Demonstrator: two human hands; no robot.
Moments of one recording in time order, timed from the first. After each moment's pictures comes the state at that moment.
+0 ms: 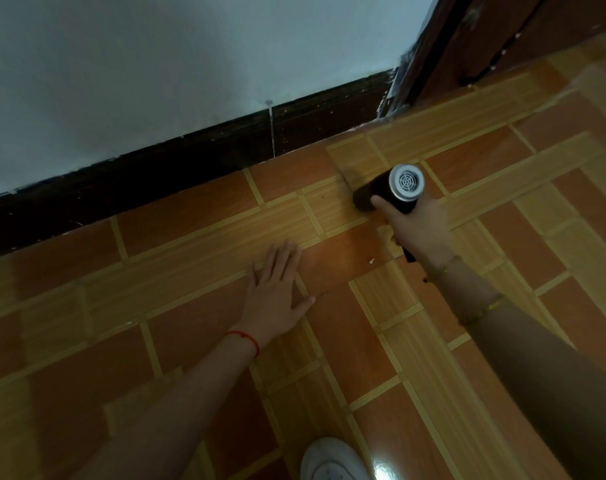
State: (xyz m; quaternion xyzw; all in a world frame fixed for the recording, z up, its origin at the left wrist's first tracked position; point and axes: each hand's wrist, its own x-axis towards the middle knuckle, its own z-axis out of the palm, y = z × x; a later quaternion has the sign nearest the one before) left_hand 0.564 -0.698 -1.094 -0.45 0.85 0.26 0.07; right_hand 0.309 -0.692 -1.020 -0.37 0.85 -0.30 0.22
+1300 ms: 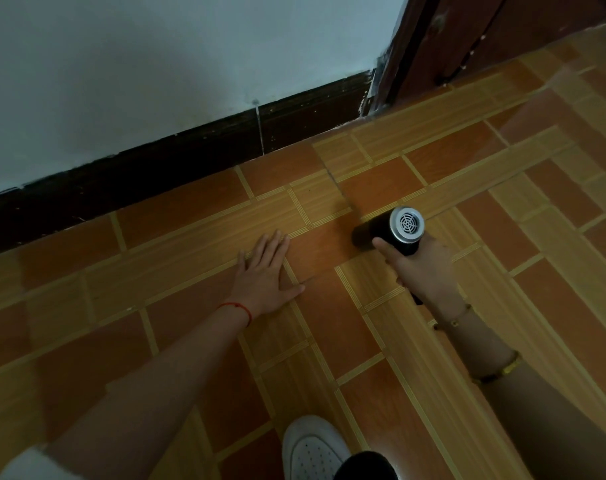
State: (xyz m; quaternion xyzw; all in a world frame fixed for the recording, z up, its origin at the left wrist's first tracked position) left_hand 0.566 -0.704 -1.094 -0.44 0.85 0.25 0.12; right_hand 0.317 -0.596 -1.016 -0.39 0.85 -0.26 0.23
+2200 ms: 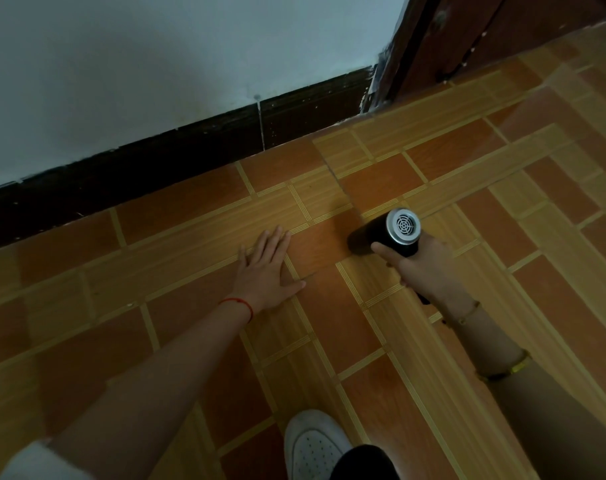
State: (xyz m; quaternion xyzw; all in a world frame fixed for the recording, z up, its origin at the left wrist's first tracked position) left_hand 0.567 -0.704 -1.094 -0.44 0.85 0.26 0.12; right_hand 0.315 -0.590 -1.011 -0.43 0.84 -0.21 0.24
